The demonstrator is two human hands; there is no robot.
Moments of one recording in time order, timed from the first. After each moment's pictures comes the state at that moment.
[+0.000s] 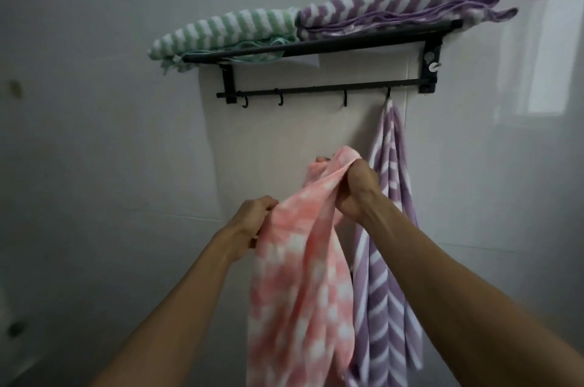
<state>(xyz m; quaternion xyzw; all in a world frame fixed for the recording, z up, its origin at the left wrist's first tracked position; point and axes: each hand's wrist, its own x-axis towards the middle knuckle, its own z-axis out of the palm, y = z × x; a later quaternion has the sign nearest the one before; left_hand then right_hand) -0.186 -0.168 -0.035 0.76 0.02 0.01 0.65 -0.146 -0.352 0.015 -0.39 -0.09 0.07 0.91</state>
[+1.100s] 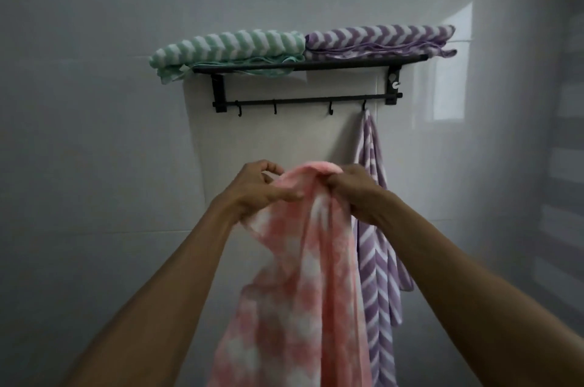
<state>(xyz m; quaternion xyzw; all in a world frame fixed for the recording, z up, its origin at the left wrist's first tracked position) -0.223 -0.060 0.028 0.83 -0.22 0.08 0.50 -0.267 -0.261 0.022 -0.75 -0.01 -0.17 0.64</state>
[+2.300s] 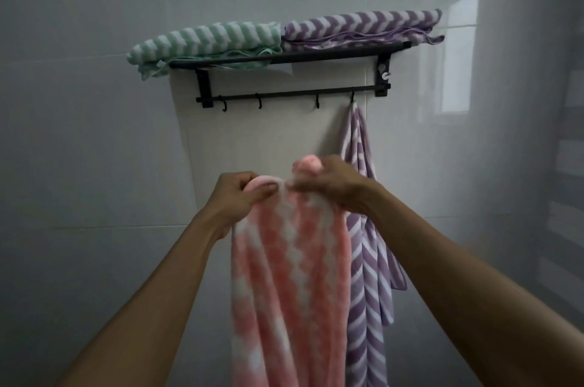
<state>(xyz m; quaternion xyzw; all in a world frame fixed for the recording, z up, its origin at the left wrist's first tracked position) -0.226 -0.104 -0.011 0.76 -0.21 0.15 0.60 -0.265 -0.317 0.021 -0.79 -0.15 -0.10 0.59</state>
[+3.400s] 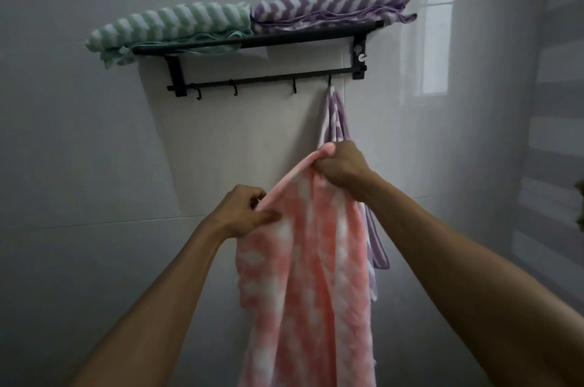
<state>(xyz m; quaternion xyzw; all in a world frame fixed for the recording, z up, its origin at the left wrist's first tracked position) -0.213 -0.135 -0.046 0.88 -0.26 0.08 0.39 -0.267 -0.359 0.011 -0.89 0.01 -0.30 0.34</state>
